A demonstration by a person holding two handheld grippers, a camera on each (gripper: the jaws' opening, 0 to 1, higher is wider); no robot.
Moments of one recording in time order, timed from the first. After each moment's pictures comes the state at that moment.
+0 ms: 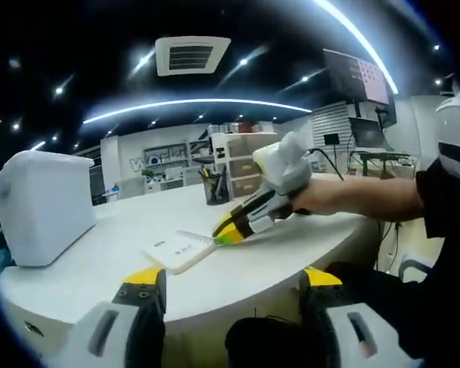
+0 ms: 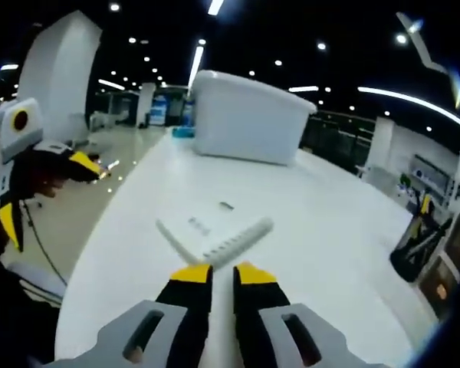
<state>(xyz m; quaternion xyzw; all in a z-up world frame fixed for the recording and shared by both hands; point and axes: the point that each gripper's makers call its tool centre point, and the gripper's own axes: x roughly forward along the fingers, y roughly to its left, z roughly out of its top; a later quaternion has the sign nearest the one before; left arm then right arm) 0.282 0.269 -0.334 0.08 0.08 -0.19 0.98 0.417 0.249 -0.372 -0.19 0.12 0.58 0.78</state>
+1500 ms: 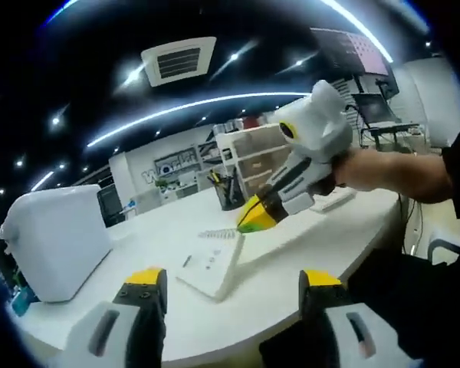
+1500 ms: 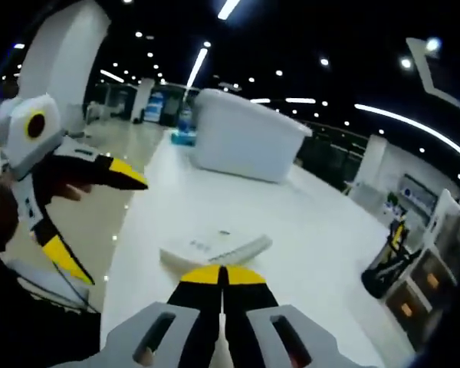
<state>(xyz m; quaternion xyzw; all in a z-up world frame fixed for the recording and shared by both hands) 0.322 0.270 -0.319 0.19 0.07 -0.12 0.97 0.390 0.233 -0.319 -0.22 0.08 0.56 0.79</state>
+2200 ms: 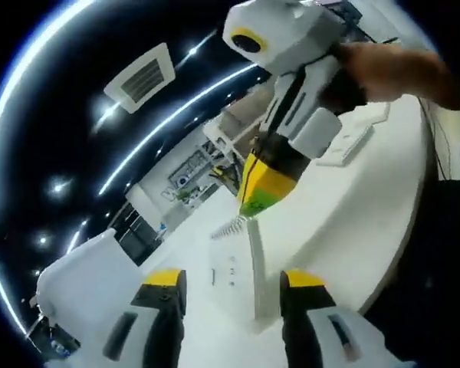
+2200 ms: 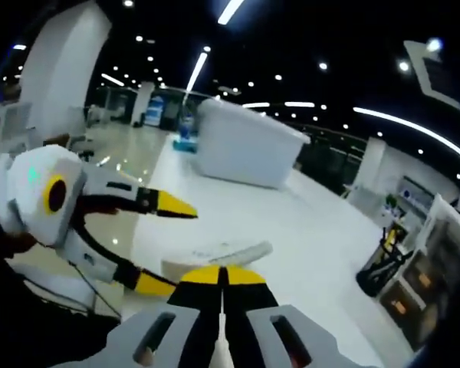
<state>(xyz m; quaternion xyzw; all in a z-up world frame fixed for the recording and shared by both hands) 0.365 0.253 -0.332 0.37 0.07 -0.06 0.92 0.373 0.219 -0.304 -0.22 0.07 0.57 0.79</state>
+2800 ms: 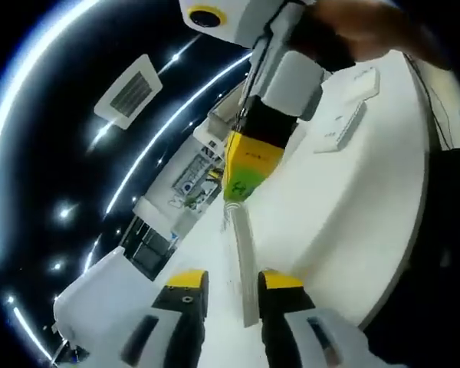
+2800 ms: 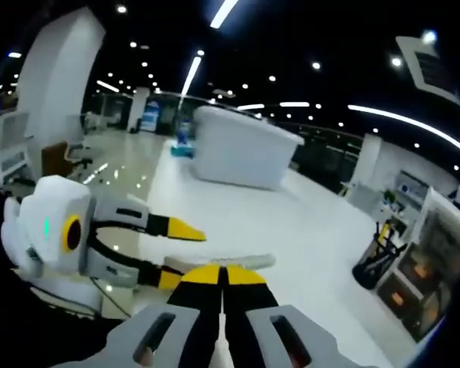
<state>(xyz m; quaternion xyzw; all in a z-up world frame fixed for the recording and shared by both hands) 0.367 0.241 -0.331 0.44 0.06 -0.05 0.89 0.367 0.205 -0.294 -0.20 0.07 0.56 0.80</state>
